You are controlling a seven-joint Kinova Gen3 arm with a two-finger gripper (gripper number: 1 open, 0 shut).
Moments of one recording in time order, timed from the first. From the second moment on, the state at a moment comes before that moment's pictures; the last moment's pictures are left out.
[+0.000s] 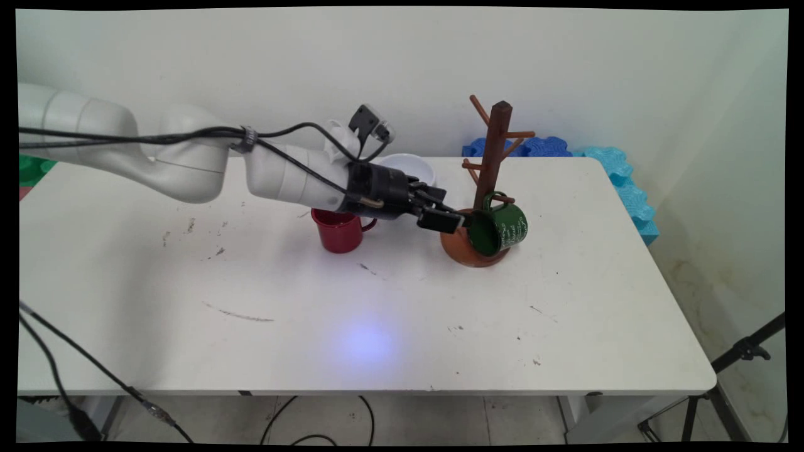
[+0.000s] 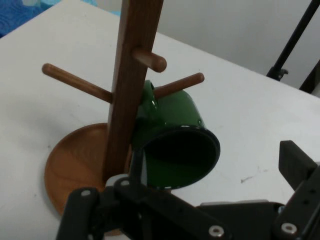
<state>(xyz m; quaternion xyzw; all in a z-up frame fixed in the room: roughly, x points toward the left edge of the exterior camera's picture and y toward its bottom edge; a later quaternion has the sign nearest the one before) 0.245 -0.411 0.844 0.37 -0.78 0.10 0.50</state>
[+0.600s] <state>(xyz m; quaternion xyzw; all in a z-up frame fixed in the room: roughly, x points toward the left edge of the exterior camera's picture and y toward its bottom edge) 0.209 -0.390 0.800 0.37 -0.76 0.09 0.52</state>
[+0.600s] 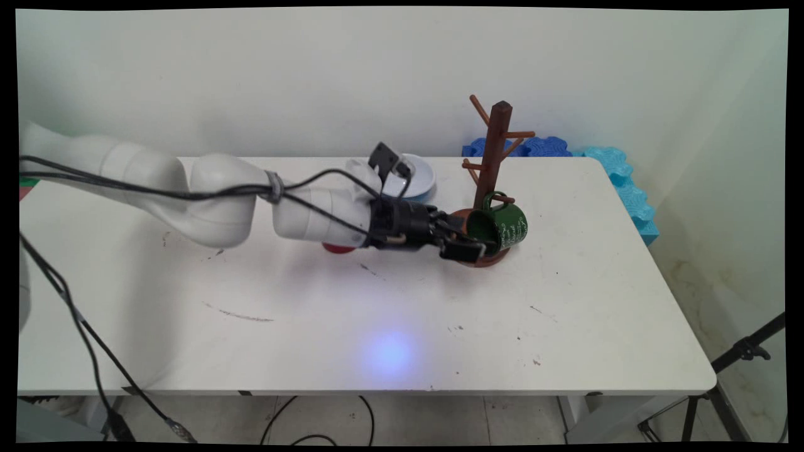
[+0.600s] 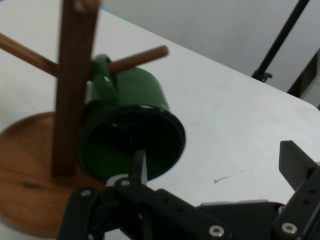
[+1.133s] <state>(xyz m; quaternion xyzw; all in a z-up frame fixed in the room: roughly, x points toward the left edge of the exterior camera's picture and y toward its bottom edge) 0.186 -0.377 0.773 0.35 -0.76 0.10 0.53</state>
